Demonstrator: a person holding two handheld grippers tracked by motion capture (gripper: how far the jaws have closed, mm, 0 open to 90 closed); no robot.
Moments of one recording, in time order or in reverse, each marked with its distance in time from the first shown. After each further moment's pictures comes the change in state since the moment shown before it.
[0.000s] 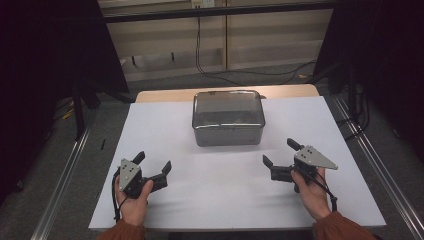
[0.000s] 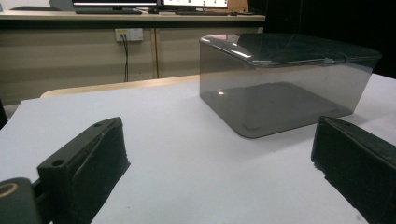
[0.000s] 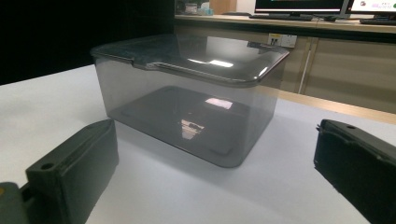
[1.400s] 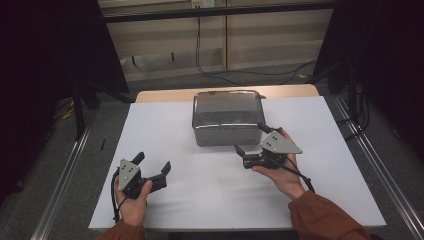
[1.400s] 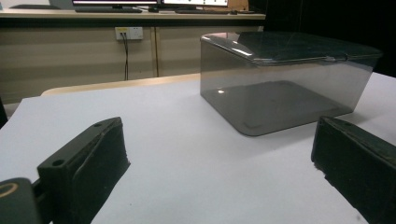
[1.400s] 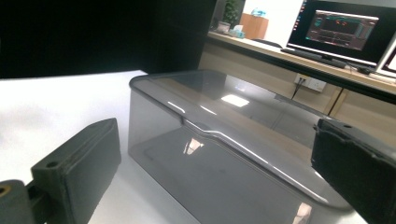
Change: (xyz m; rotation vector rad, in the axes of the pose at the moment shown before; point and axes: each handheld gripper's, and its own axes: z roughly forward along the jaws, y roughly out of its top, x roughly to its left) left arm 0.002 0.000 -0.001 0.003 0.001 0.000; right arm 0.042 0.039 0.060 -0.048 0.108 -0.215
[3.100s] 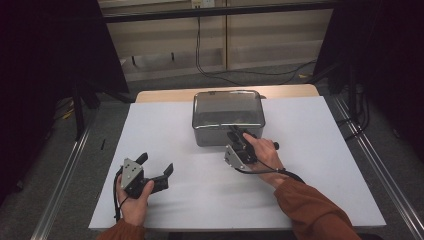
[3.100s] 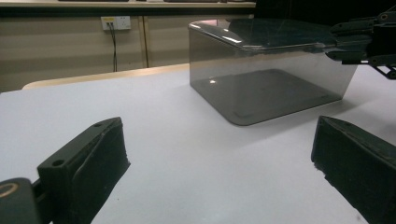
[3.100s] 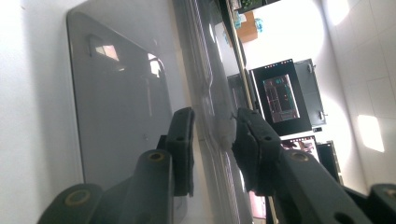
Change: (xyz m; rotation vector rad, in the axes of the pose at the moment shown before) left arm -0.001 -0.001 0.004 0.042 -0.029 0.017; right arm 0.033 -0.007 0.058 0.225 -0.137 -0.995
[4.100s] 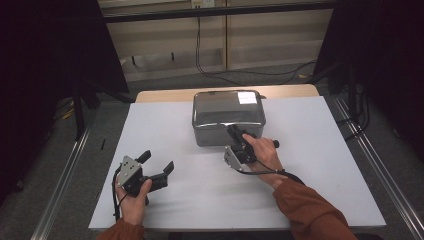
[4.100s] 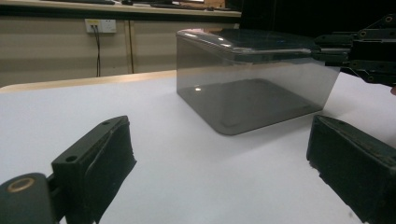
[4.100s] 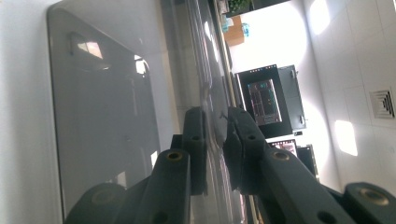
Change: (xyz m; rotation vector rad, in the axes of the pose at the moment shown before) left arm 0.006 0.005 0.004 -0.035 -0.098 -0.052; right arm -0.004 0.002 -0.002 -0.015 -0.057 -0.050
